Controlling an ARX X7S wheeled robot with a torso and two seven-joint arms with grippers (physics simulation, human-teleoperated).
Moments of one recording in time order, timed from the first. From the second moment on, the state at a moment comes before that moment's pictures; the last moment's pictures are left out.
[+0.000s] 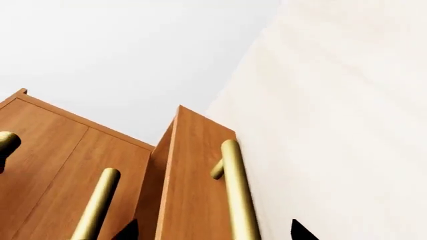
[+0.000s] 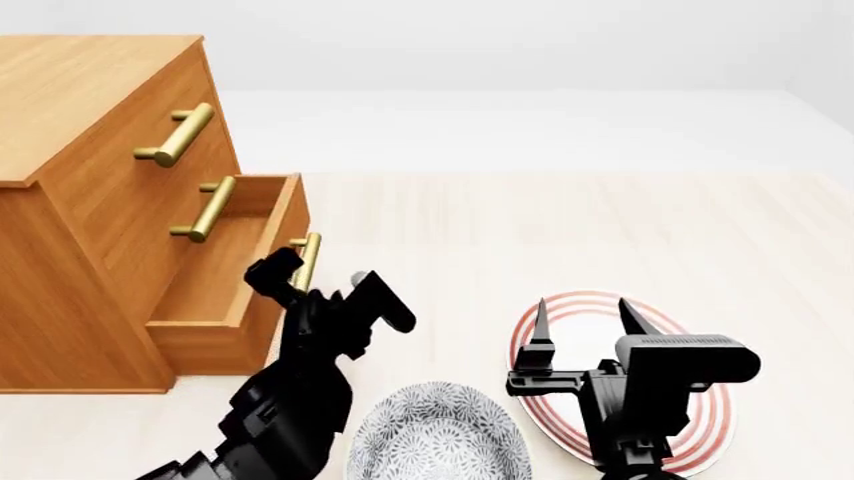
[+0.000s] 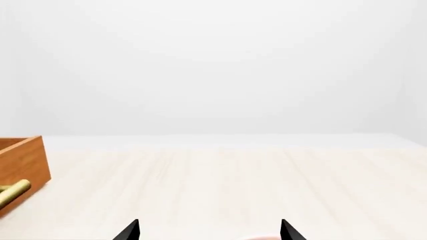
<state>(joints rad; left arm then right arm) -0.81 -0.23 0.93 -0.34 0.06 -0.85 -0.40 0.09 0.28 -0.19 -0.43 0.31 0.36 0.30</state>
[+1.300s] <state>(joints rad) -0.93 -0.17 0.25 -0.15 -0.25 -1.35 -0.32 0.10 0.29 -0.22 -0.42 0.32 0.36 0.32</state>
